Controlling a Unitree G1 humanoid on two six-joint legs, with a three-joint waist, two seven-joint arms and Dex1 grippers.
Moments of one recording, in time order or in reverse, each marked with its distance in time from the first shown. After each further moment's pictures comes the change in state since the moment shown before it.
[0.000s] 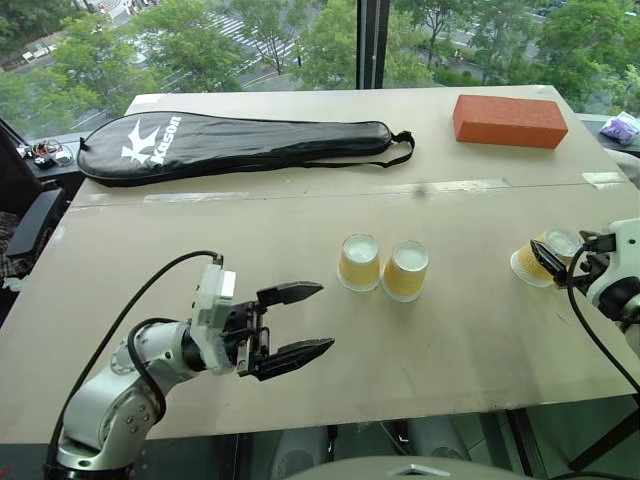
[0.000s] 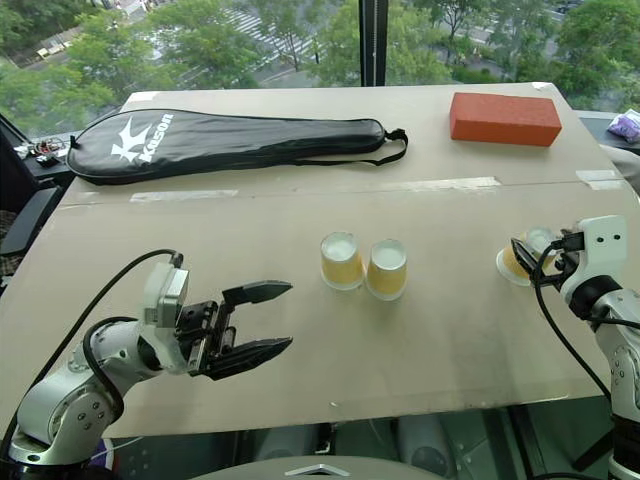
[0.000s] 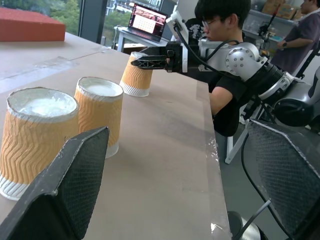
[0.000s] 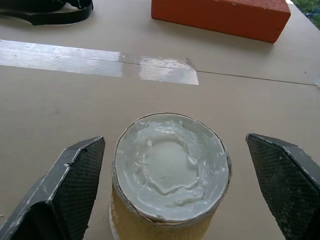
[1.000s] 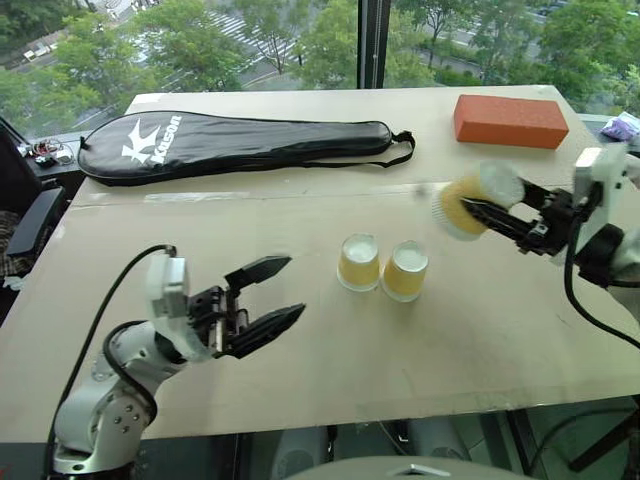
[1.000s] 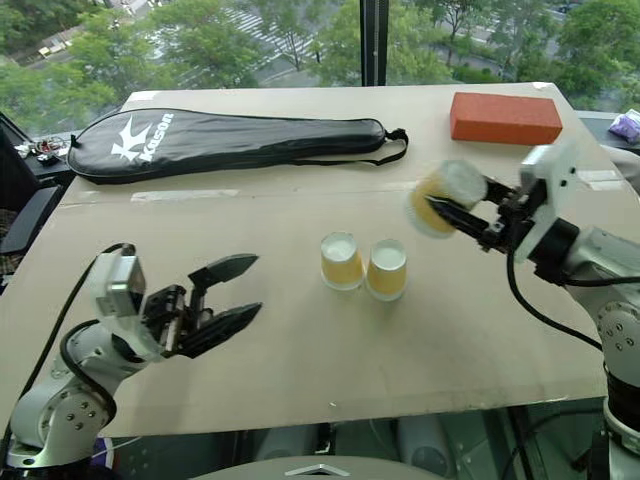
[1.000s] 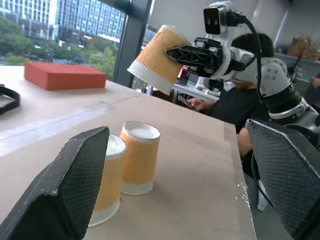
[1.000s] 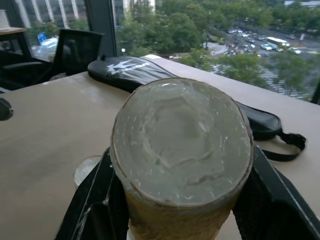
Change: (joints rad) left arm 0.048 -0.082 0.170 0.097 -0.078 -0.071 -0.007; right arm -0.372 -0.113 0.206 -0.249 0.422 0.200 0.230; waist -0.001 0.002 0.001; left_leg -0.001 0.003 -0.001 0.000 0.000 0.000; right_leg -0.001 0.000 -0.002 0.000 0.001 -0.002
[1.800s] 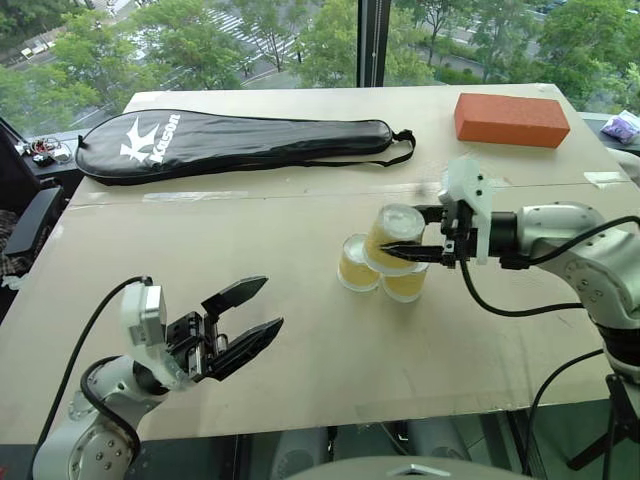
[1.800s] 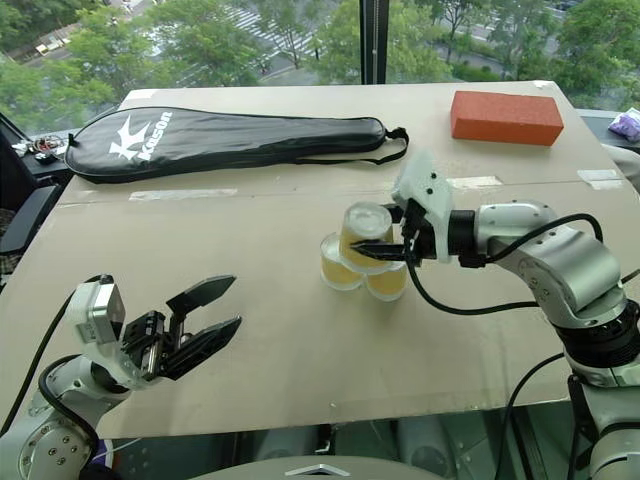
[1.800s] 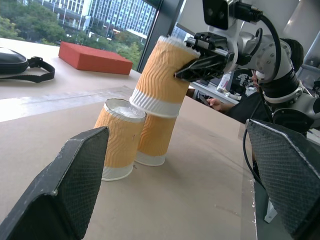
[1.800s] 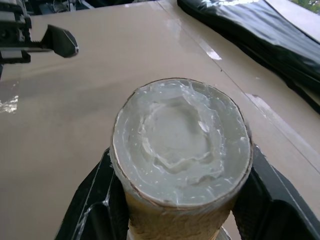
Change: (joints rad) left arm 0.140 -0.046 0.035 -0.042 0.012 -0.023 0.009; right arm -0.256 -0.020 0.433 0.122 -0.241 0.001 0.174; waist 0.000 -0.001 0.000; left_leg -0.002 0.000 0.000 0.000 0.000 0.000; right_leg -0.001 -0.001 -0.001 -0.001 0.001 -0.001
